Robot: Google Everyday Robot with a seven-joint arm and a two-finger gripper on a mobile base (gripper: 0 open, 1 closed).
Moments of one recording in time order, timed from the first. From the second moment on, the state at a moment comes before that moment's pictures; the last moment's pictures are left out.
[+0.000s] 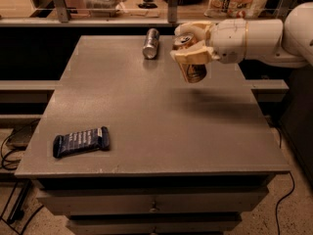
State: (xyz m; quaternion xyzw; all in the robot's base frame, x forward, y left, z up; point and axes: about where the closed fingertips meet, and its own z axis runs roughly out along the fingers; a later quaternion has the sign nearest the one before) arm 0.619 -0.056 0.975 -0.58 0.51 0.27 0.58
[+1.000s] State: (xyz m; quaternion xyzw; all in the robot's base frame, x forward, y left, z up) arm 0.623 -0.061 0.944 -0.53 0.50 0.30 0.62
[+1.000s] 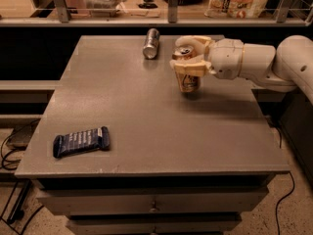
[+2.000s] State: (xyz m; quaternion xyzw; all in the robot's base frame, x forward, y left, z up) arm 0.625 -0.063 0.922 -0.50 0.50 0.32 0.63
